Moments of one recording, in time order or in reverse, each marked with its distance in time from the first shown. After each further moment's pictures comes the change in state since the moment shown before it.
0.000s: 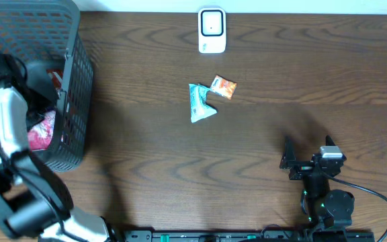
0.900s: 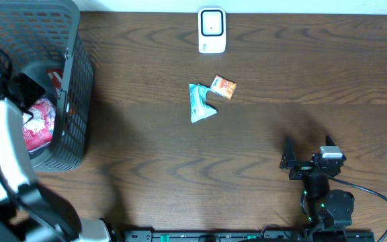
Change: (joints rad) left arm 0.000 -0.135 0.002 0.034 0.011 0.155; right arm 0.000 0.000 0.000 0.000 0.000 0.000
